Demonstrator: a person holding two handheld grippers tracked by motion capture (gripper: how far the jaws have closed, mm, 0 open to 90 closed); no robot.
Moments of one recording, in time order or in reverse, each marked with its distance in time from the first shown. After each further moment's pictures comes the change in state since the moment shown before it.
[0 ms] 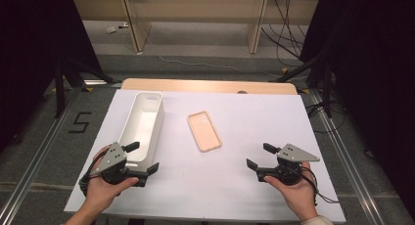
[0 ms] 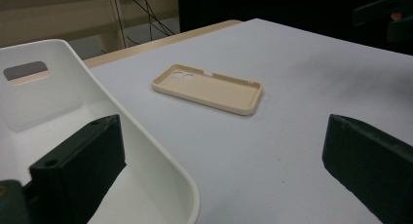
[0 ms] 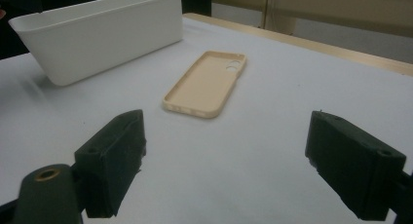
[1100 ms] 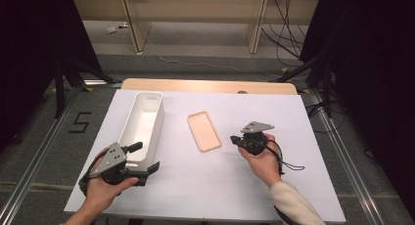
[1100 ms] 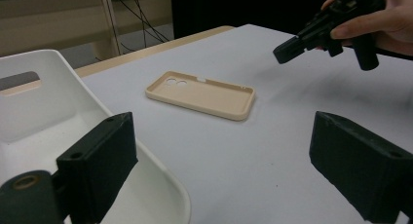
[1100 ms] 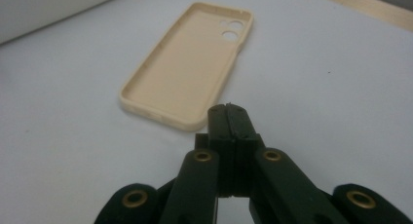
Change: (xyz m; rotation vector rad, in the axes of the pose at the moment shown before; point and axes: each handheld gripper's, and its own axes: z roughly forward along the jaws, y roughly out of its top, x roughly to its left) left arm -0.002 0.001 -0.001 -0.022 -0.029 0.020; right arm -0.009 0.031 0.104 0.270 -0.033 -0.052
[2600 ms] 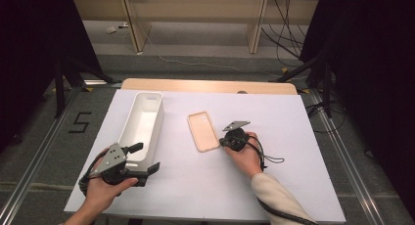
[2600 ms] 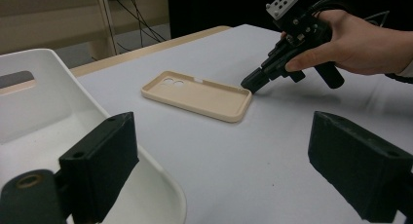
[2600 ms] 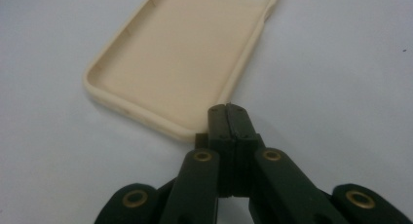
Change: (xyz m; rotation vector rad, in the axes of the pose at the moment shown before) left arm 0.000 0.000 -0.001 0.001 -0.011 -0.005; right arm 0.011 0.004 0.058 0.149 -0.004 -0.010
